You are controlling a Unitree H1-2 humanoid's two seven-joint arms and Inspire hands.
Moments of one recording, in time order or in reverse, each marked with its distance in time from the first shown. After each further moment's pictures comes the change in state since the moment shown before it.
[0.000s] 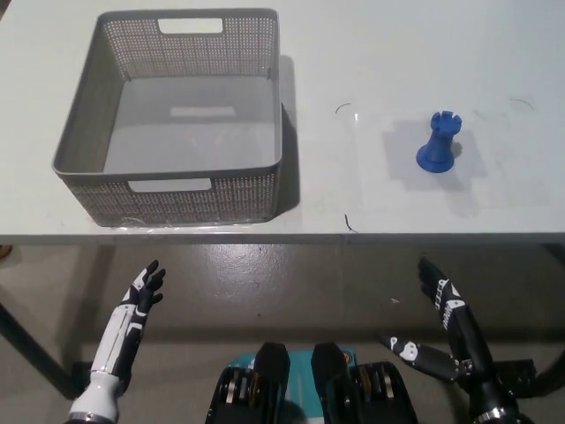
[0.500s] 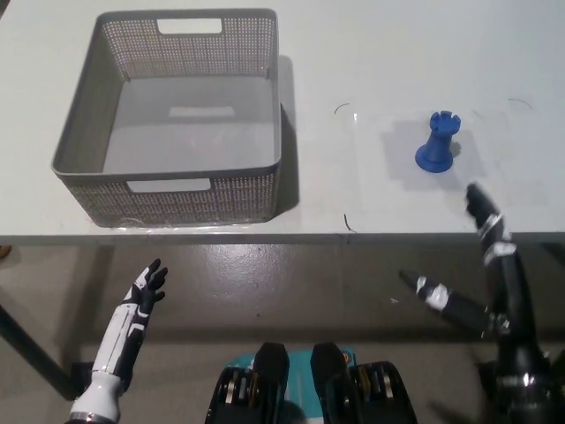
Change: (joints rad) left_arm 0.001 0.000 -0.004 -0.004 0.007 -0.014 -0.005; right_arm -0.092 0.031 -0.101 -0.266 -0.116 -0.019 -0.097
